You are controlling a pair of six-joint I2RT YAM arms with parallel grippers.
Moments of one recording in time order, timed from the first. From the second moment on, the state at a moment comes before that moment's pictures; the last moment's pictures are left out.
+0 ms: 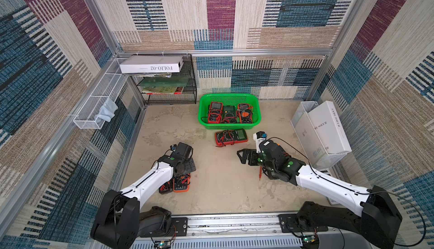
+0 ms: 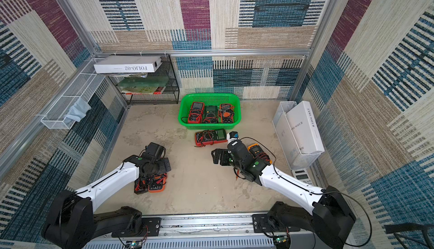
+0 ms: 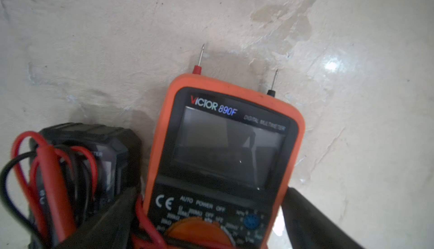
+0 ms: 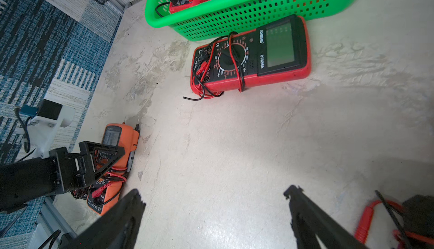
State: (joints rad) left arm -0.34 1.26 0.66 -0.64 -0.21 -0.67; right arm 0.77 1.17 0.70 -0.15 0.07 0.68
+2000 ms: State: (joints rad) left arm -0.37 1.27 1.05 -0.69 0.00 -0.53; right arm 0.81 1.29 1.03 -0.20 0.07 0.65
